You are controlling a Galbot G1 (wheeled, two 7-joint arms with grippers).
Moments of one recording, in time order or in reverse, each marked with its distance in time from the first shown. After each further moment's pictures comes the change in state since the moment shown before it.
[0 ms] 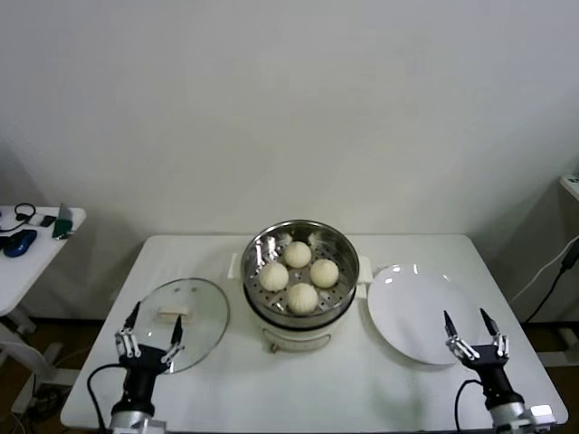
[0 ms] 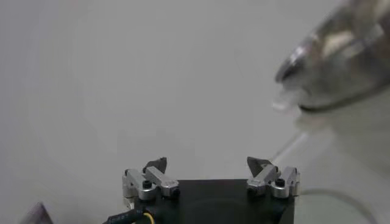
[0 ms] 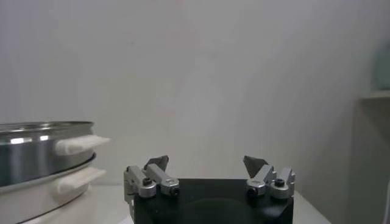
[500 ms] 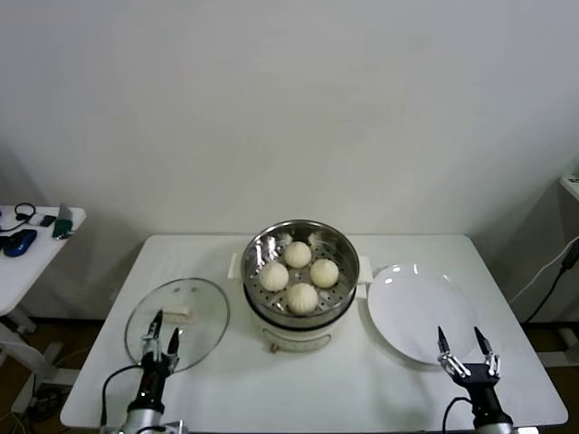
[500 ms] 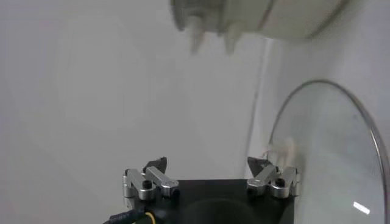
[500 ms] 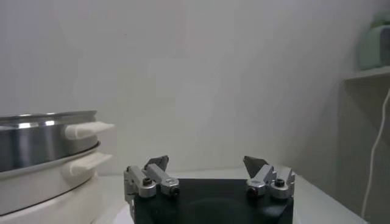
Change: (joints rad) left arm -0.165 -0.002 -0.002 0.336 0.588 0.037 -0.159; right arm -0.042 0.054 -0.030 0.001 -0.022 0.037 0.045
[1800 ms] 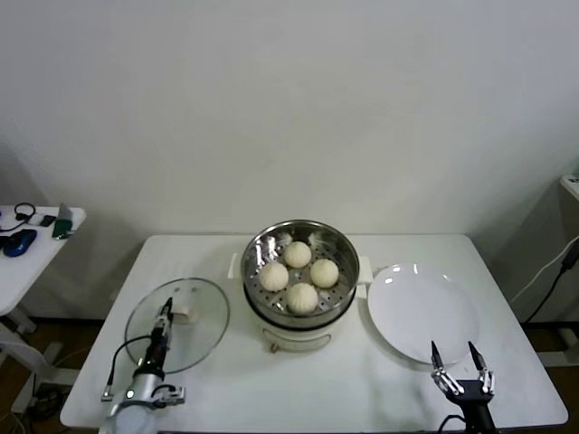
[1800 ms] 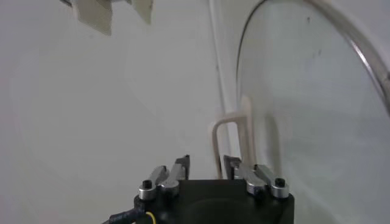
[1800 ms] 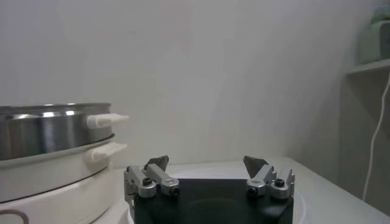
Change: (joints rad) left arm -0.258 0.058 0.015 0.316 0.187 0.052 0.002; right arm -0.049 0.041 -0.014 0.004 -0.040 0.052 -0.008
